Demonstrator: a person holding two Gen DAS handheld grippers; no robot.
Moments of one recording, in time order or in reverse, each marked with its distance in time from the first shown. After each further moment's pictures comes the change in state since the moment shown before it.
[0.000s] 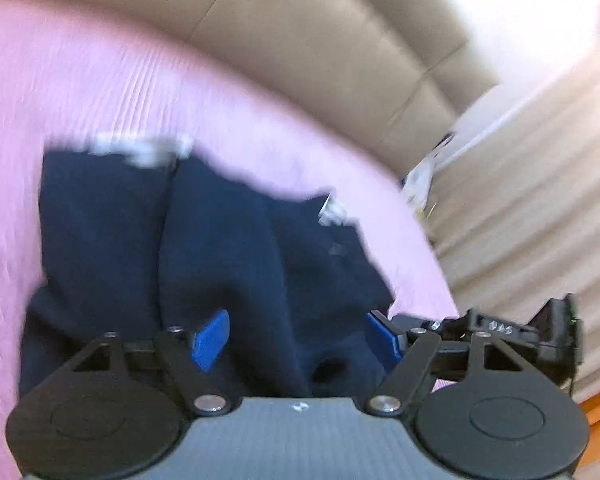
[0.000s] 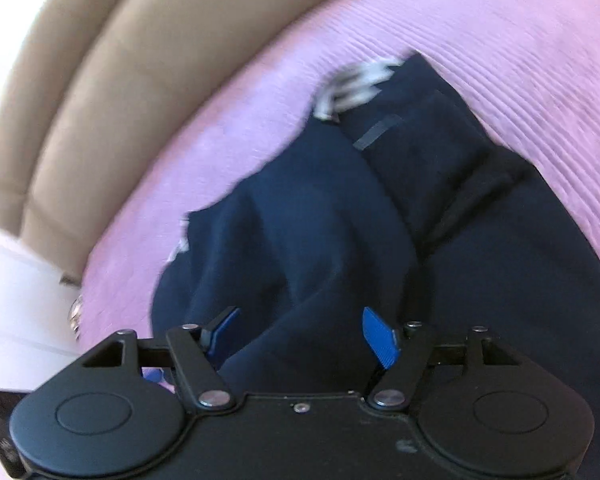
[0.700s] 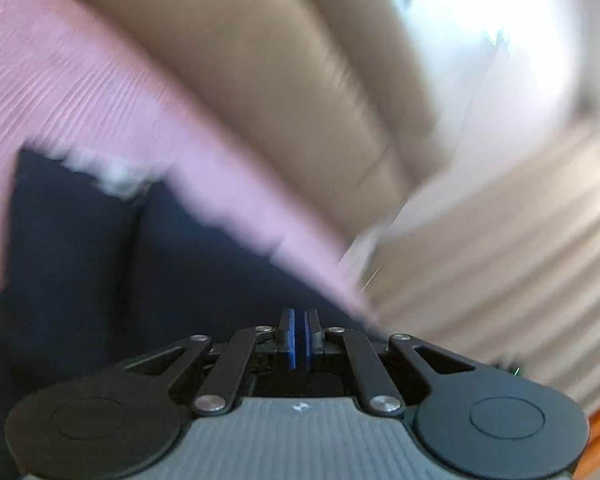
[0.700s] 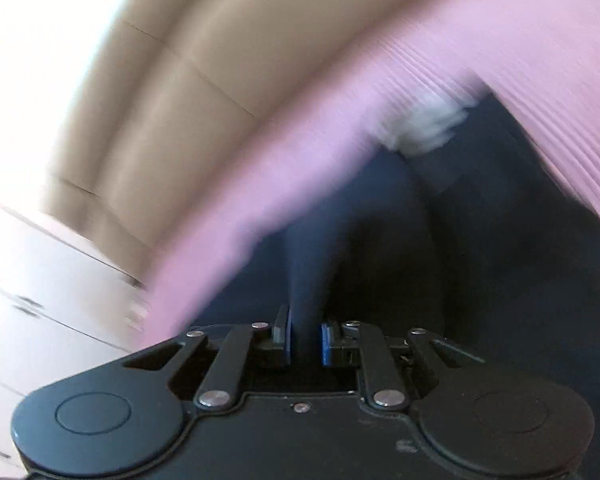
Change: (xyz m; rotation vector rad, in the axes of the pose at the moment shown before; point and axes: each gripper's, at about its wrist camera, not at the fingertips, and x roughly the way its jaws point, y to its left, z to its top) left arm -0.016 0.057 -0.022 -0.057 -0.159 -0.174; right arm 0.001 -0.040 -0.005 -0.106 -0.014 0.189
